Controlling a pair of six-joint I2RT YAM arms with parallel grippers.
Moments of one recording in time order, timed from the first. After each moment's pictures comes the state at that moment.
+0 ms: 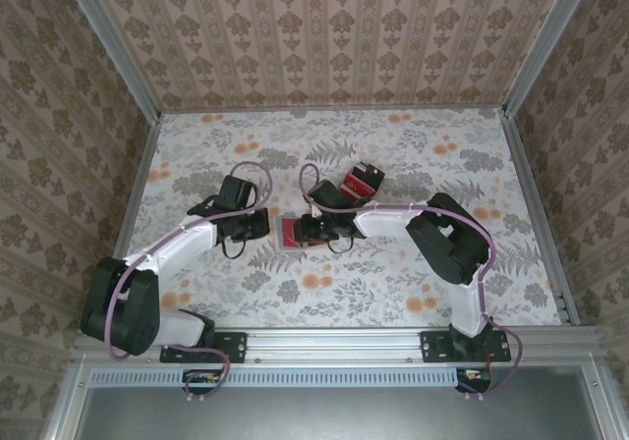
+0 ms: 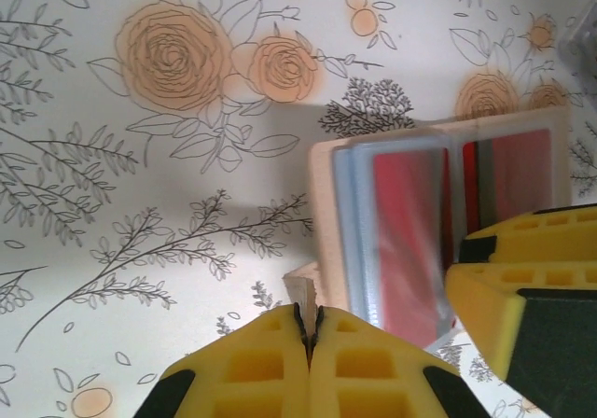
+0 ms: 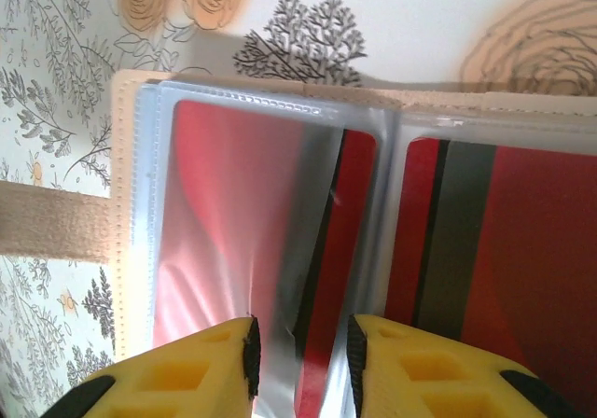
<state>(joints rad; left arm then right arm) -0.42 1.34 0.76 -0.47 0.17 -0.48 0.75 1.98 1.16 -0.09 -0.29 0.70</state>
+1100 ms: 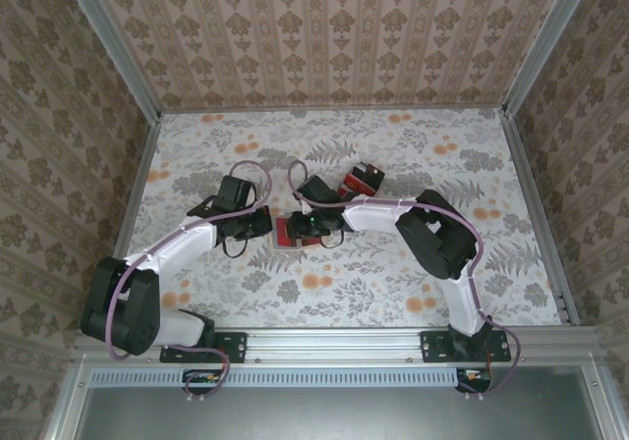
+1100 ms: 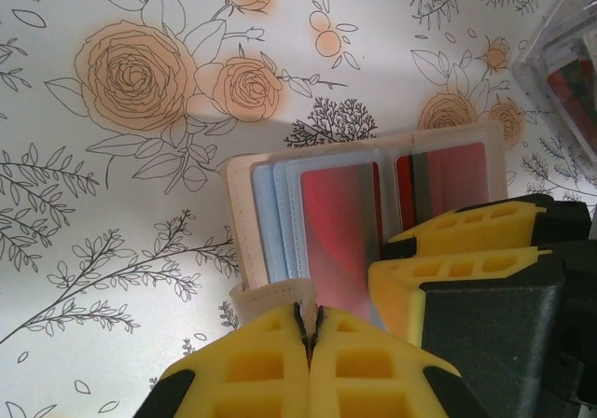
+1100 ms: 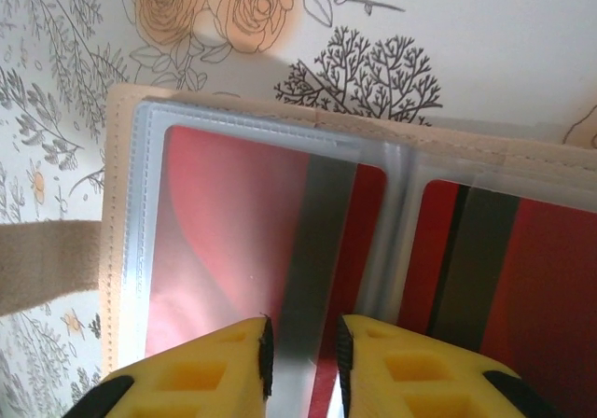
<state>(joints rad) -0.42 1.34 0.75 -0.41 0.22 -0.50 0.78 2.06 1.31 -0.20 -0.29 0.66</state>
